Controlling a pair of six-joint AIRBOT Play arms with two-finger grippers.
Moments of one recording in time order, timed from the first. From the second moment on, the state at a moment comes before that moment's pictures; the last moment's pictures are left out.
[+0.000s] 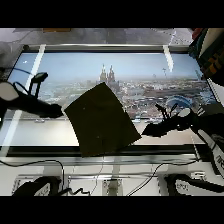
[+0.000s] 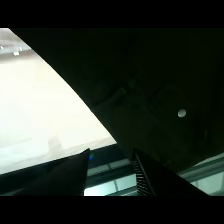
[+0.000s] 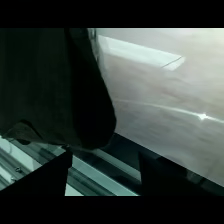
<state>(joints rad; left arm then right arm) -0.01 -1.02 1.10 1.26 -1.40 -1.38 -0.09 -1.38 0.73 -0.83 1.23 1.10</state>
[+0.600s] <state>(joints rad) -0.01 -0.84 0.64 1.18 -1.32 -1.40 -0.06 -1.52 0.73 -0.63 1.22 1.17</state>
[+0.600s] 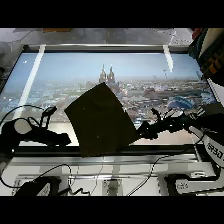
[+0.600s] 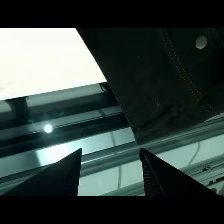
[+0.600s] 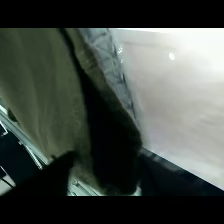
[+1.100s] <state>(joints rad) -0.01 -0.83 0.41 1.01 -1.19 -1.39 0.01 -1.53 0.73 -0.63 1.14 1.19</state>
